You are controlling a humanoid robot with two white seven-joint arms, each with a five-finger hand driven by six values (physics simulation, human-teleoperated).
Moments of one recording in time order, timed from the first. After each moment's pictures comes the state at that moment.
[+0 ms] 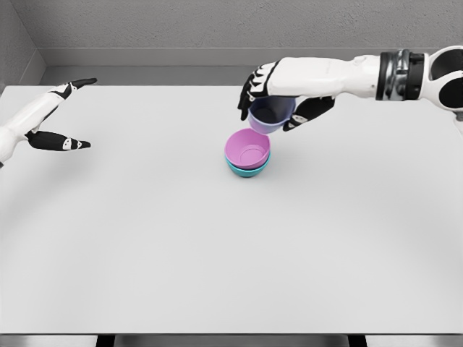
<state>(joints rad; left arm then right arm) -0.41 0.66 -0.23 -1.17 -0.11 -0.61 -0.32 -1.12 -0.72 1.01 -1.44 -0.05 -0.57 0.56</state>
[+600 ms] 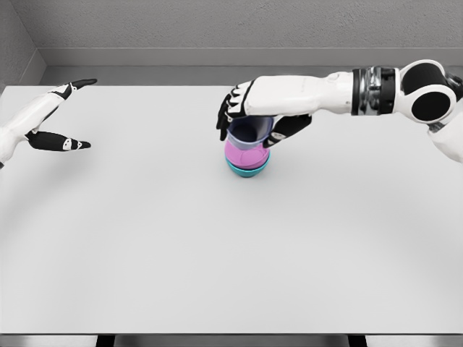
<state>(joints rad) -0.41 0.66 -0.23 -1.17 -0.11 -0.61 -0.32 -1.09 -0.66 1.02 -1.47 -0.03 -0.57 0.57</state>
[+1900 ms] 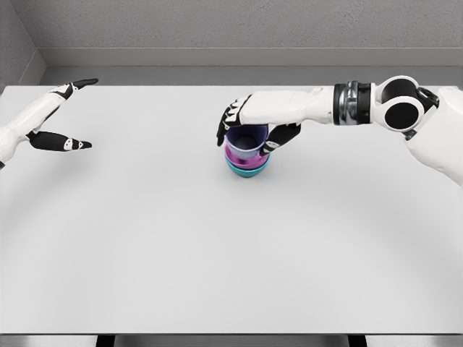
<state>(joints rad) -0.41 0.66 -0.23 -1.17 -0.11 -0.61 -0.32 -1.05 -0.58 1.04 -1.32 0.02 -0.57 0.57</state>
